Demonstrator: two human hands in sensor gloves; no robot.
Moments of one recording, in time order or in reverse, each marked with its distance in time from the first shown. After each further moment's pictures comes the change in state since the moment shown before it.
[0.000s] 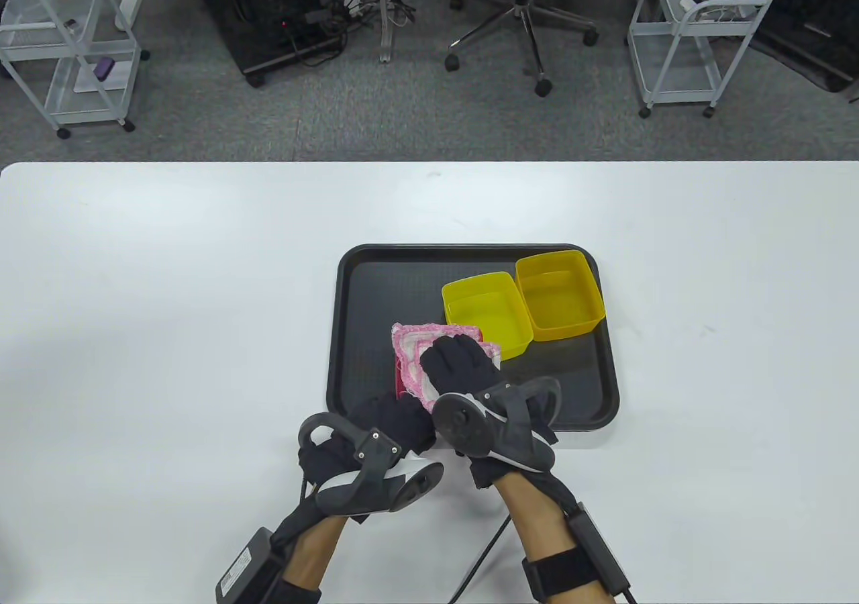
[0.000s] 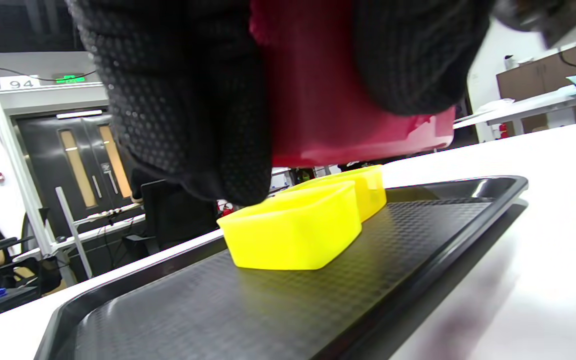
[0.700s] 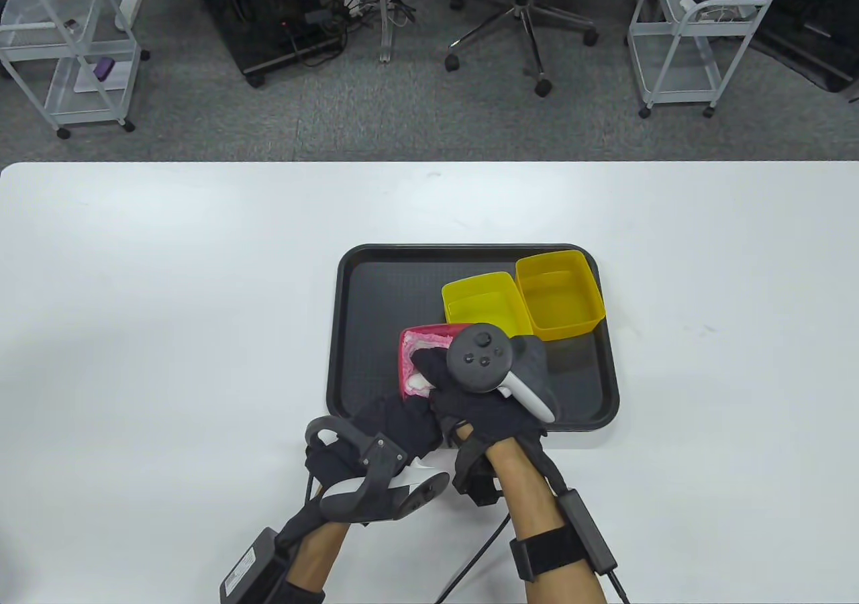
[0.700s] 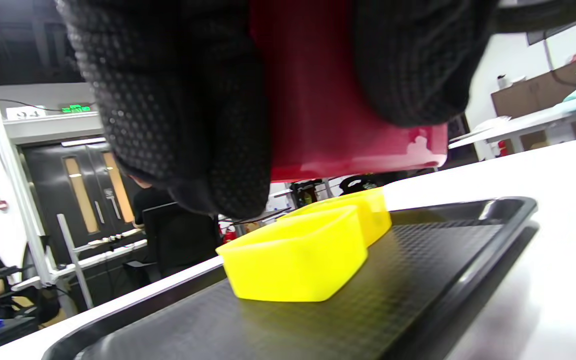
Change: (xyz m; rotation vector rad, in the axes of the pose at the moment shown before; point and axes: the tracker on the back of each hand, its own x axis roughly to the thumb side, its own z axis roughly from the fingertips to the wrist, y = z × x) left_hand -0.004 0.001 0.000 0.072 0.039 -0.047; right_hand -0.022 0.020 -0.016 0.552 0.214 -0.768
